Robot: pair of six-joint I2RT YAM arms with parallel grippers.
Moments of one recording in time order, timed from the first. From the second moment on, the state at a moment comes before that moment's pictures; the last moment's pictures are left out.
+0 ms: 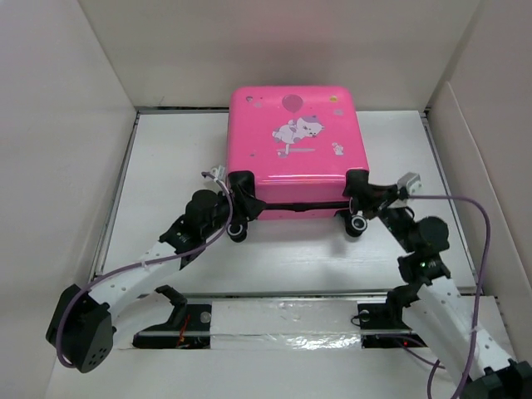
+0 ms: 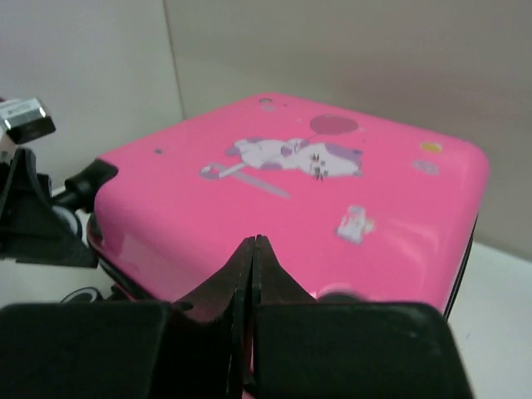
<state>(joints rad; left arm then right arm) -0.62 1.01 0.53 0.14 0.08 -0.81 0.27 0.68 0.50 0.49 -0.36 0.10</state>
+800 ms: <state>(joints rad) -0.61 0.88 0.60 -0.03 0.10 -0.88 0.40 0.17 0.14 -0.01 -0.07 0.23</state>
